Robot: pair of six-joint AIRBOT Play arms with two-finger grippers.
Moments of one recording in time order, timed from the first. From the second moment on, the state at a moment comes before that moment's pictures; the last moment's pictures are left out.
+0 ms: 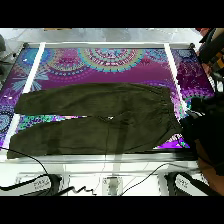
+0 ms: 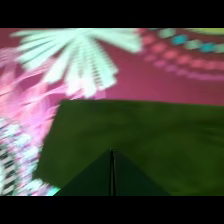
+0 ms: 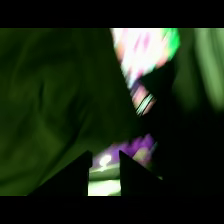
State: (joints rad) left arm 0.47 -1.35 1.69 1.32 -1.13 -1.28; right arm -0.41 -1.11 1.17 -1.38 1.49 1.39
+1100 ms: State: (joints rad) left arm 0.55 -1.22 1.29 1.53 -1.38 -1.41; right arm -0.47 -0.99 0.44 -1.08 0.69 1.78
